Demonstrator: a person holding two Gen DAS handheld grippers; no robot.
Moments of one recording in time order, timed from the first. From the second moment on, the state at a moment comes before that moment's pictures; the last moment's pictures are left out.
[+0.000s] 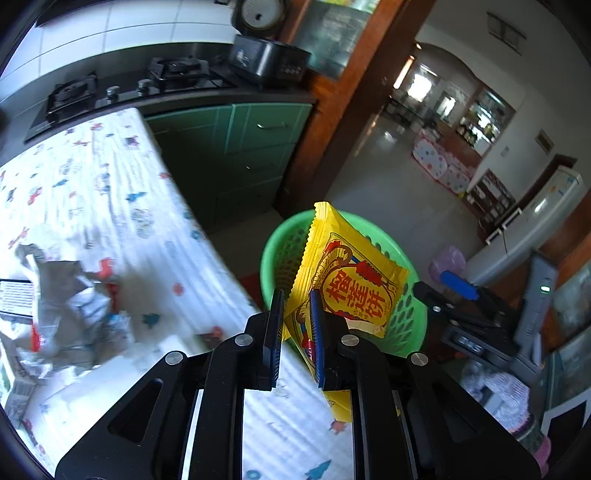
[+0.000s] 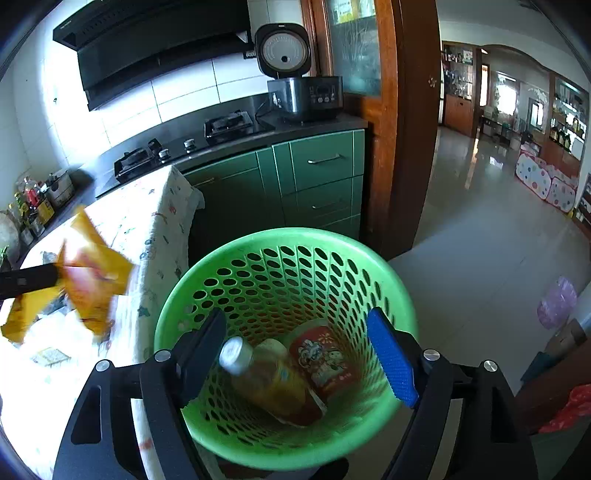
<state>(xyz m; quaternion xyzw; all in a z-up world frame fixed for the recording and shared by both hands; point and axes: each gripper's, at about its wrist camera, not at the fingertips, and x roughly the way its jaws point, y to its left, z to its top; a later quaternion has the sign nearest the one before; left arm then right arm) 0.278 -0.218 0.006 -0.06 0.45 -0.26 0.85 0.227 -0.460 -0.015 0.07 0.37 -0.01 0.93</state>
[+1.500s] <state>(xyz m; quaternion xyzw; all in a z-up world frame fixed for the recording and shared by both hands) 0.227 -0.131 -0.002 -0.03 0.44 -0.18 0.88 0.168 -0.395 0.023 0.08 0.33 0.06 0.94</state>
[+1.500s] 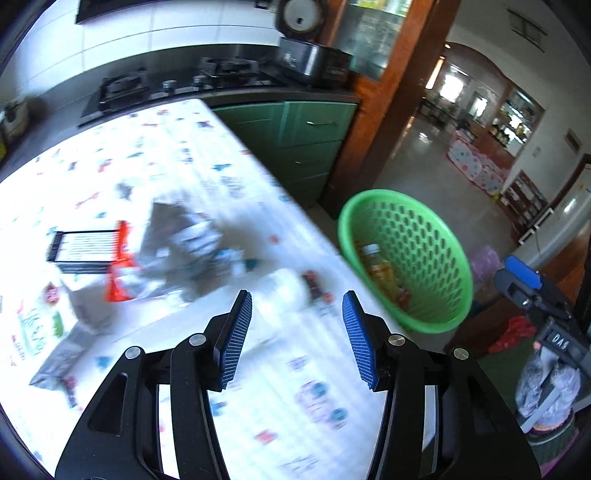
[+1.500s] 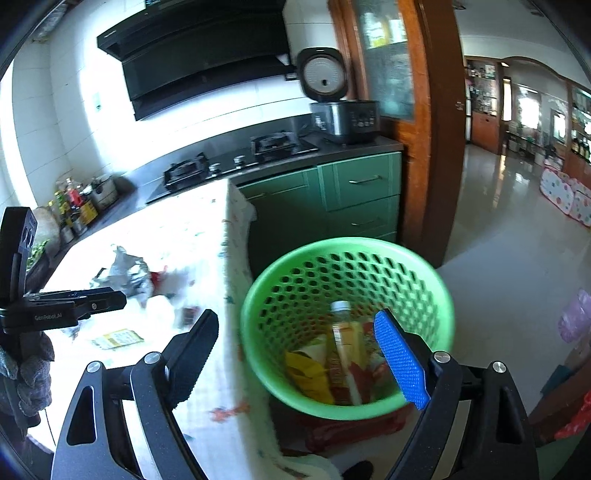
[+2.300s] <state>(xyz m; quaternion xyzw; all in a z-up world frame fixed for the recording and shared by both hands) 0.204 0.047 -0.006 -0.02 0.43 -0.07 0.90 0.220 -0.238 0.030 0.04 0.36 0.21 0.91</state>
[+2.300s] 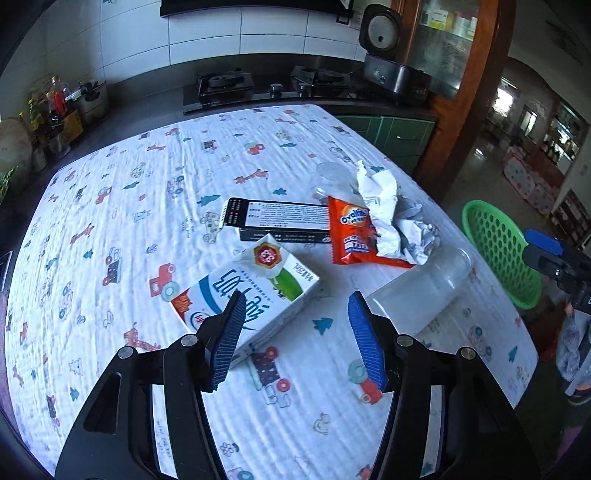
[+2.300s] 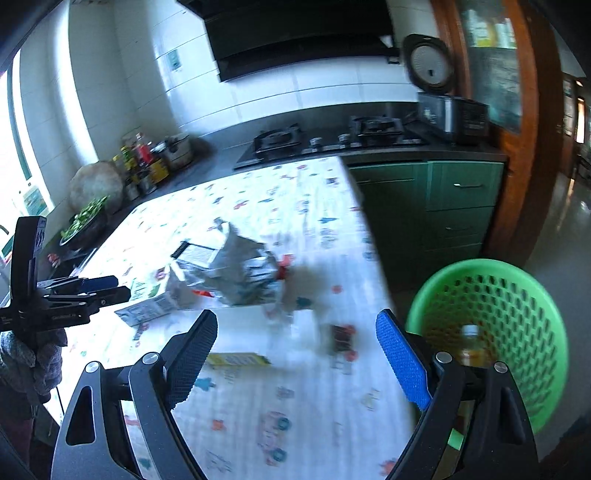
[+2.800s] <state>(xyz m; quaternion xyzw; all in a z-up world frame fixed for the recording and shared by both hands) 0.196 0.080 -0.015 -0.03 0.44 -0.06 0.90 0.271 -0.132 0.001 -0.01 0.39 0.26 0.88</state>
